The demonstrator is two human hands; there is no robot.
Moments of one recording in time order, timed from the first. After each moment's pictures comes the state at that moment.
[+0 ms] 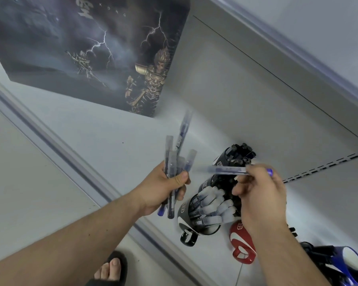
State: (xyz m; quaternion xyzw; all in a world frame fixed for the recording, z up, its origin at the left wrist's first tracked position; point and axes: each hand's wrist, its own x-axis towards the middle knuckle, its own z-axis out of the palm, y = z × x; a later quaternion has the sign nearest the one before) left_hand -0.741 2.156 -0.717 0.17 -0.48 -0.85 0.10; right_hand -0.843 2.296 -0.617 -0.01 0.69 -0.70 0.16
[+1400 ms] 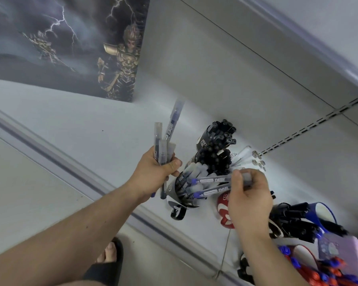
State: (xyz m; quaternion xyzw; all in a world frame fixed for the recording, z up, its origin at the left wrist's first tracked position) left_hand -0.747 2.180 -0.711 0.28 -0.56 -0.77 0.13; right_hand -0.819 2.359 -0.658 -0.10 0.89 -0.45 -0.04
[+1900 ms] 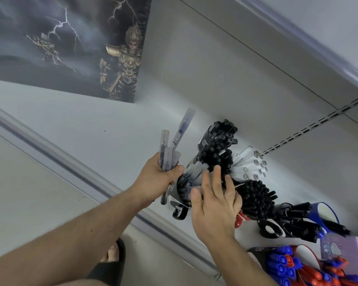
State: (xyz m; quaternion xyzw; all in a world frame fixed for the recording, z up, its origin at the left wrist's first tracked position) left_hand -0.741 2.190 -0.707 0.27 -0.58 -0.76 0.11; right_hand -0.792 2.350 -0.718 -0.29 0.96 -0.04 -0.01
